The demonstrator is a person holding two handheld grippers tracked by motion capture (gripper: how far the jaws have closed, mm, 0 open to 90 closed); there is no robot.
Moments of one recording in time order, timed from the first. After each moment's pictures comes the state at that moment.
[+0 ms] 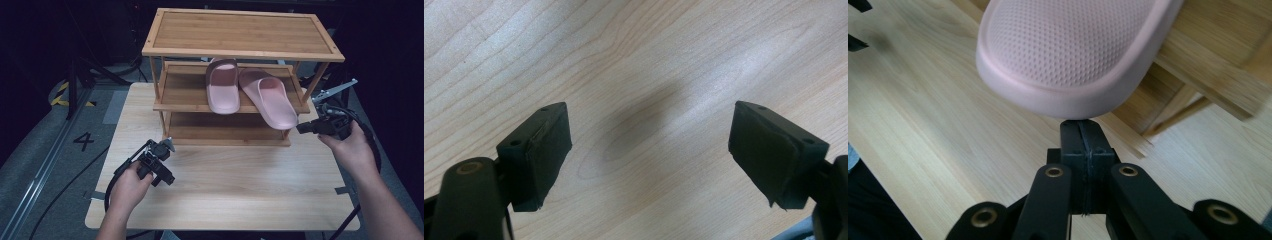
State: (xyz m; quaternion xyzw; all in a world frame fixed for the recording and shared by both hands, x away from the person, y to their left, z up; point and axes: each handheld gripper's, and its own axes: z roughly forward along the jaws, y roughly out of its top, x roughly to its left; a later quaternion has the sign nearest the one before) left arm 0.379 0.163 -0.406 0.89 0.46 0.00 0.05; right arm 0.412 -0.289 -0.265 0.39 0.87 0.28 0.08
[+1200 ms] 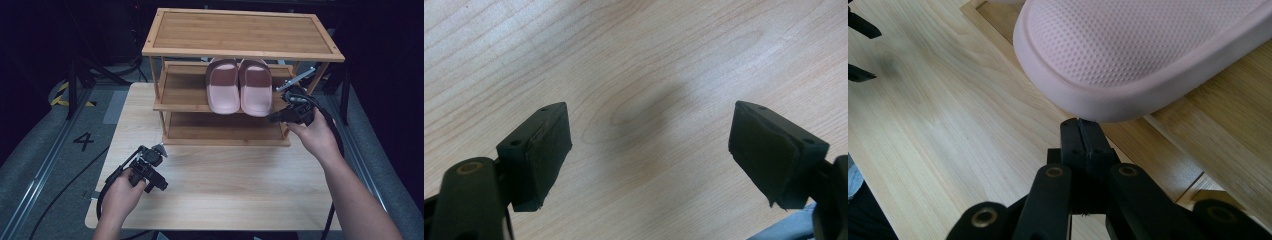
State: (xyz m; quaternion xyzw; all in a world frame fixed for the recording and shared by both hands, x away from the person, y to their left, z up) left arm 0.362 0.182 -0.410 0.88 0.48 0.00 0.05; right arm 0.454 -0.220 -0.269 0.35 0.89 0.28 0.06
